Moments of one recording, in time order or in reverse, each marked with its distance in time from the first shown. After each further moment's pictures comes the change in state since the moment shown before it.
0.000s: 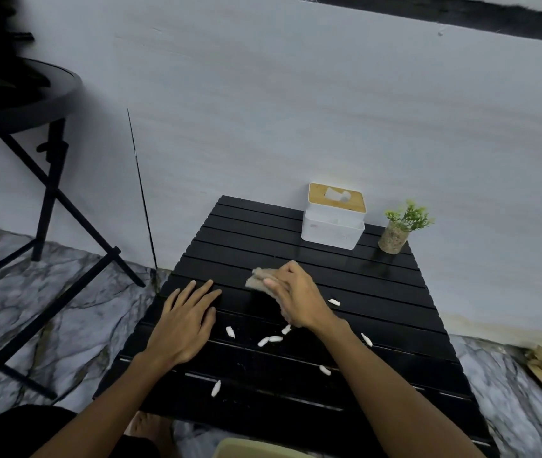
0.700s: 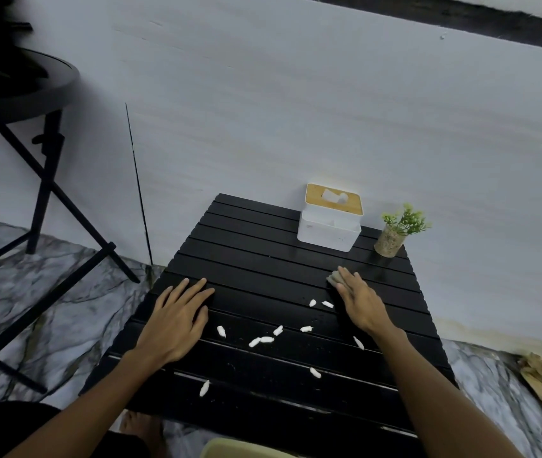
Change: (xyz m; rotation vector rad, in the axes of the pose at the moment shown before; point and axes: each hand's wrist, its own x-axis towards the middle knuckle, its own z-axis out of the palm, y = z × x) left_hand 0.001 0.003 0.000 0.028 0.002 -0.012; right_hand -0.039 0.126 -0.065 -0.154 0.017 0.409
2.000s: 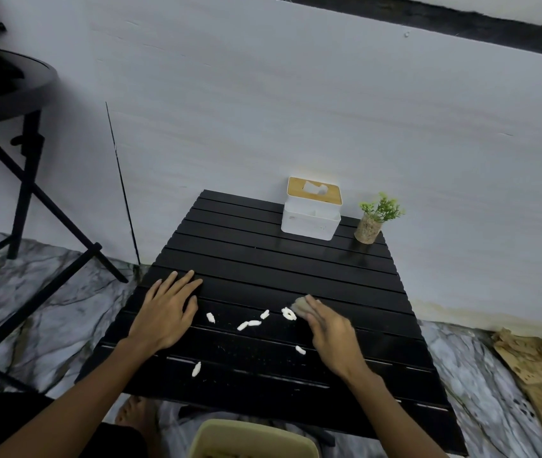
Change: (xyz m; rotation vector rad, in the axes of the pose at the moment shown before) left_hand -0.001 0.001 0.000 -0.010 -0.007 0.000; right_hand -0.116 -0.042 0.032 0.148 0.102 -0.163
